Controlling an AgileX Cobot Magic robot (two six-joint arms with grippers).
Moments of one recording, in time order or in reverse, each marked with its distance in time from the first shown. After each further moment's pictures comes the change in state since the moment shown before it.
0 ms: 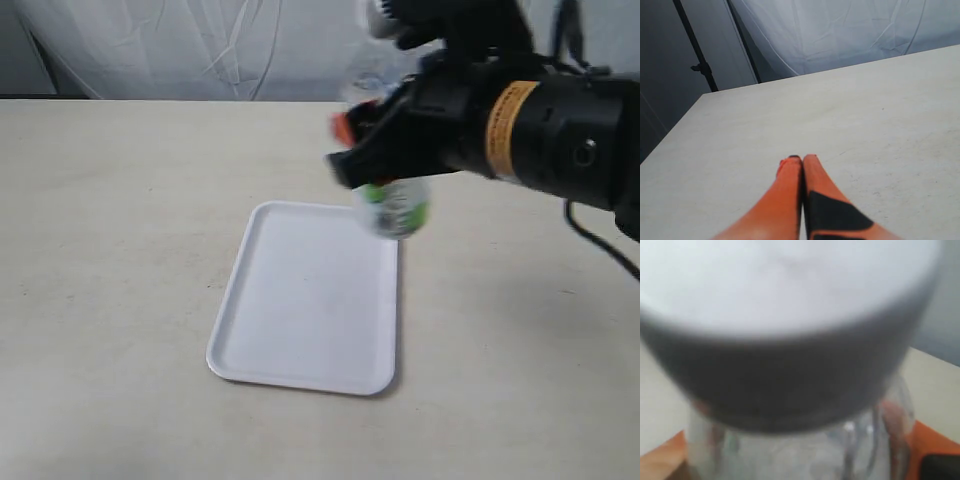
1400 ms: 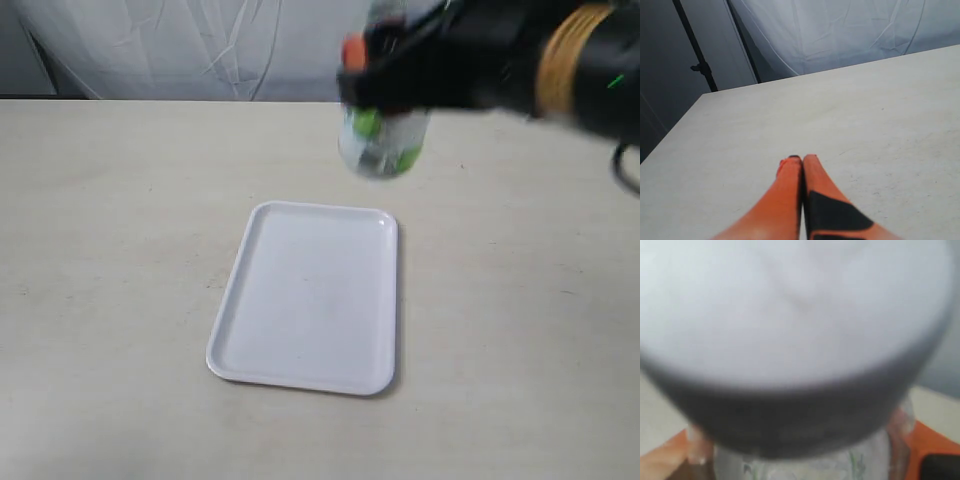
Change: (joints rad) left arm 0.000 0.000 0.000 0.000 0.000 0.000; right arm 0.060 -0.136 -0.085 0.010 -0.015 0.039
